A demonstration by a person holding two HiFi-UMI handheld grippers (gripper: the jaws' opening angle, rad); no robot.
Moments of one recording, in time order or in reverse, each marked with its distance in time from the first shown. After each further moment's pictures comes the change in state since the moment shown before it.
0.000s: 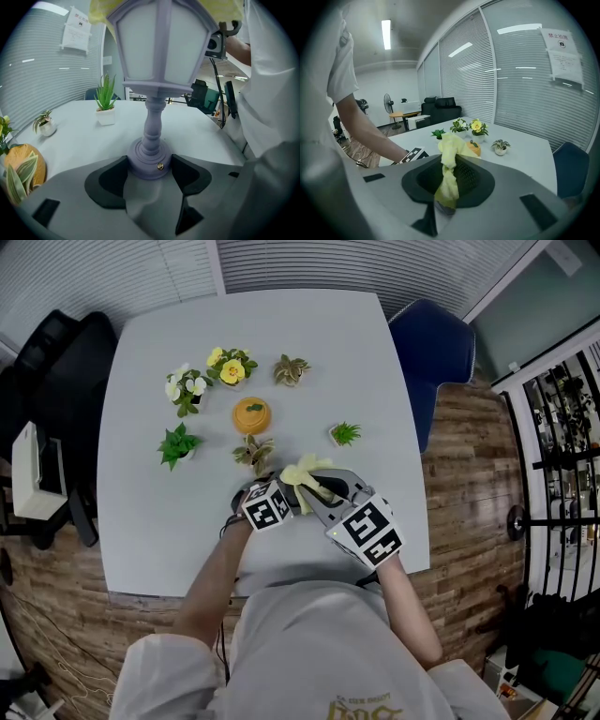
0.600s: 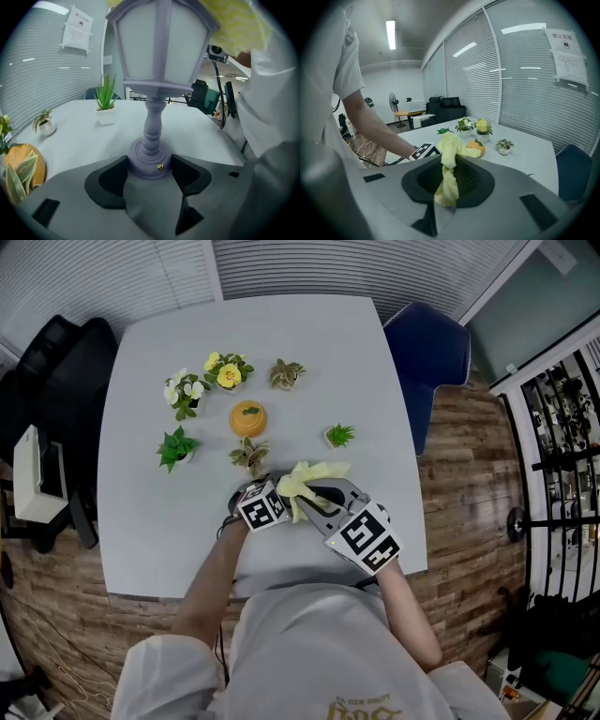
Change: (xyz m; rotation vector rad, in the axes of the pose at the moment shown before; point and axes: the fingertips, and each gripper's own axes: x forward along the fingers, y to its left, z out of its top) left arm 0.001 0.000 0.000 -0.005 0.003 -0.002; right arm -0.013 0.018 -0.006 -0.019 -0.001 0.053
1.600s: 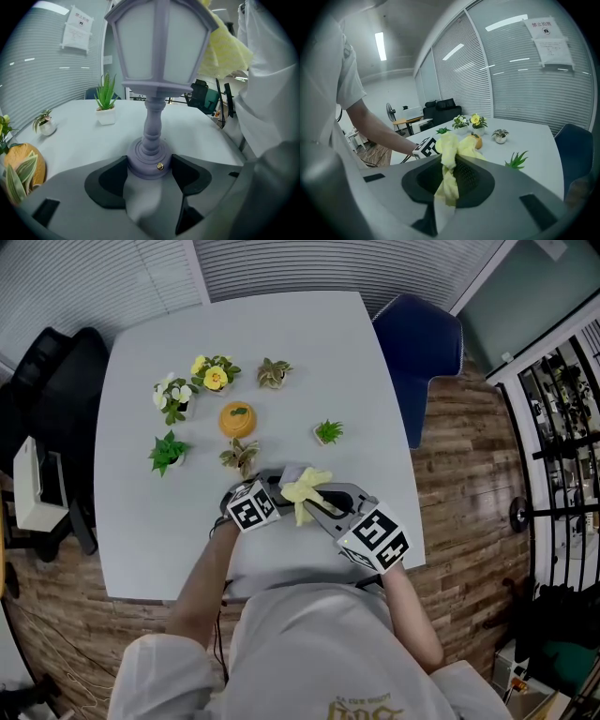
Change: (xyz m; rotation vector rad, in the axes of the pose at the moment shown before) left arm 0.001 0.000 0.001 -0.001 -0.001 0.001; right arm -0.027 -0.013 -0.033 0.127 -0.033 0.009
